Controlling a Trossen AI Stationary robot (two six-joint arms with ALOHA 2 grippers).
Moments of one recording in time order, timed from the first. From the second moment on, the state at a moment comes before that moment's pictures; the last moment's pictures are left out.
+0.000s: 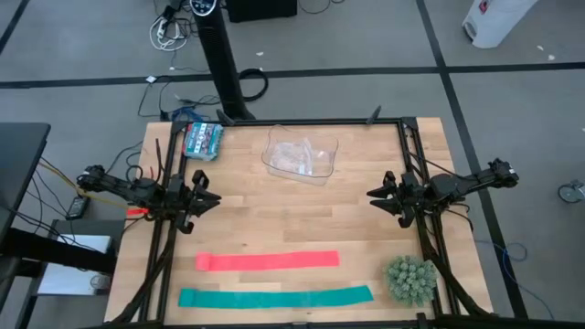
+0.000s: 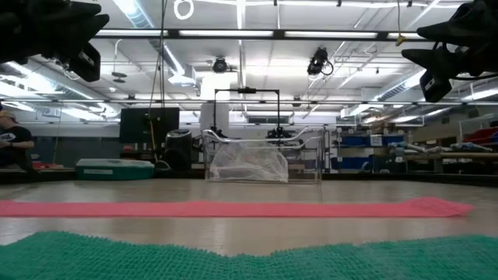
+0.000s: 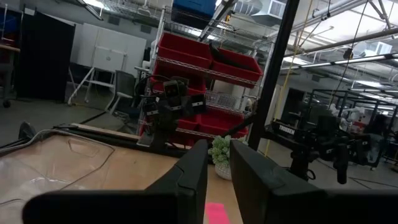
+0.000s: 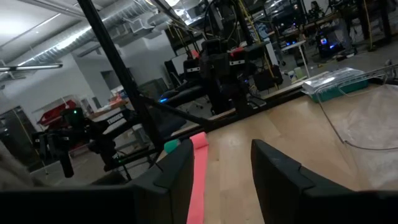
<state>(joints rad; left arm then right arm) -0.35 0.00 0.01 0.27 -0.28 -0.19 0.30 0.02 0.01 0.14 0.27 0.39</state>
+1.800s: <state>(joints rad) -0.35 0.00 0.01 0.27 -0.28 -0.19 0.30 0.02 0.01 0.14 0.27 0.39</state>
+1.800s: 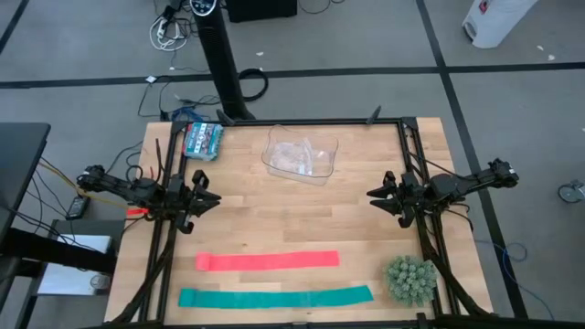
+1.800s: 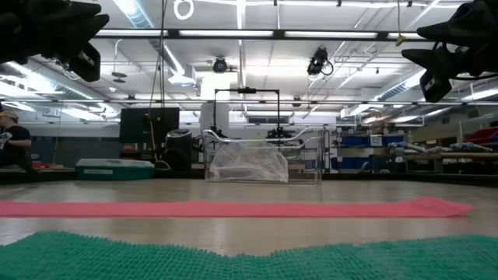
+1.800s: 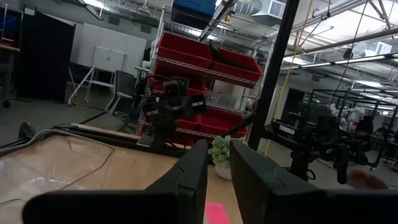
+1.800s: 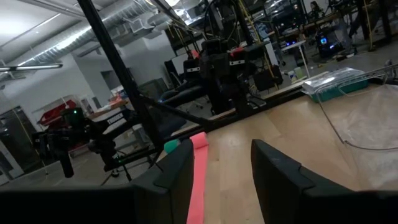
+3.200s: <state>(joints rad) -0.35 0.00 0.01 0.28 -0.28 -0.19 0.31 0.32 0.06 0.36 0.30 0.32</state>
